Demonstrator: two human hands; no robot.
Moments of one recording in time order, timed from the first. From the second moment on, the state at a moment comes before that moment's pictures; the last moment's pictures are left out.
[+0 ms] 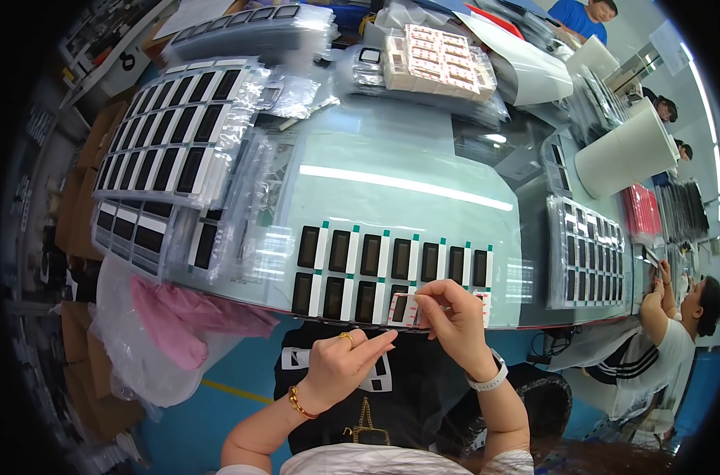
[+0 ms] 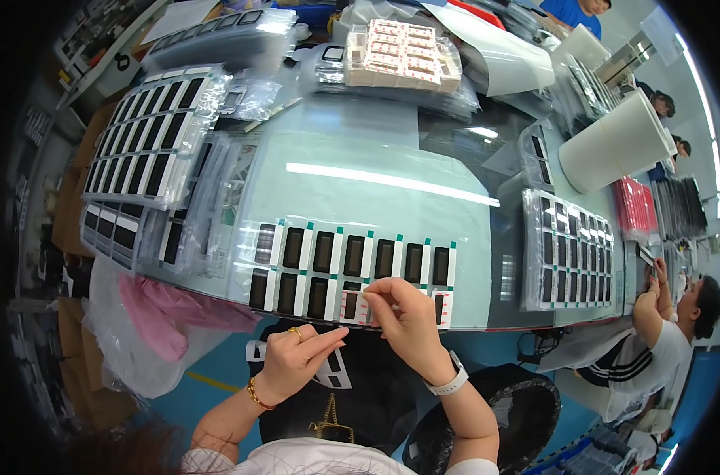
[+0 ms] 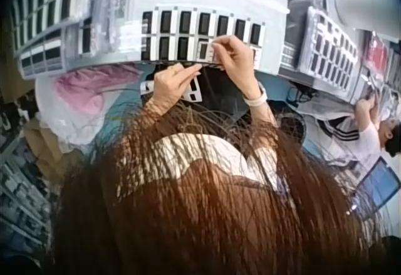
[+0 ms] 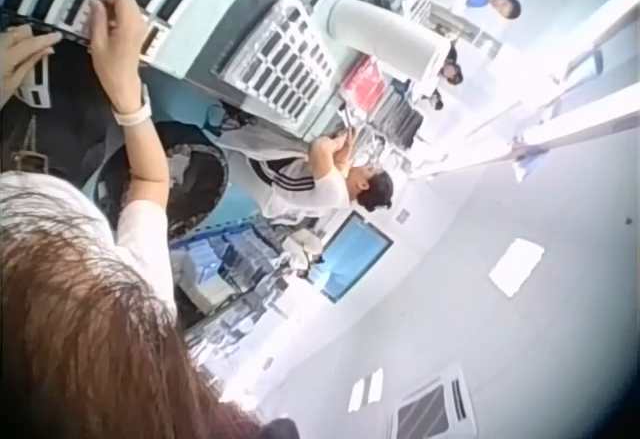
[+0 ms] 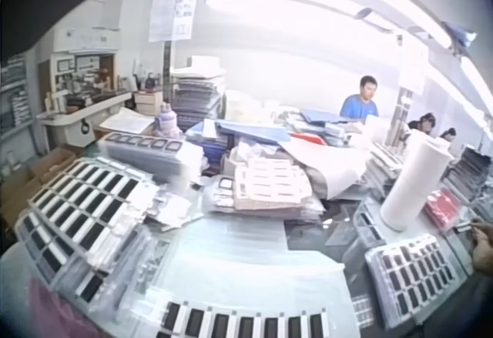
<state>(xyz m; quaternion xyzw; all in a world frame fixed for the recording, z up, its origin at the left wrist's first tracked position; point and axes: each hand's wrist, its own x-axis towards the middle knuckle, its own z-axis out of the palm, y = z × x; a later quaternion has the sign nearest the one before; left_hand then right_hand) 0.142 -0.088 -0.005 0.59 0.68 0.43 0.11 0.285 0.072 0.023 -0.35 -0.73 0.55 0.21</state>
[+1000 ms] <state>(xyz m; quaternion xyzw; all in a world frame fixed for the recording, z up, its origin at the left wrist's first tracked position) 0.144 -0.081 0.006 0.59 0.71 0.36 0.13 0.274 0.085 0.019 -0.24 -0.91 0.21 0.26</state>
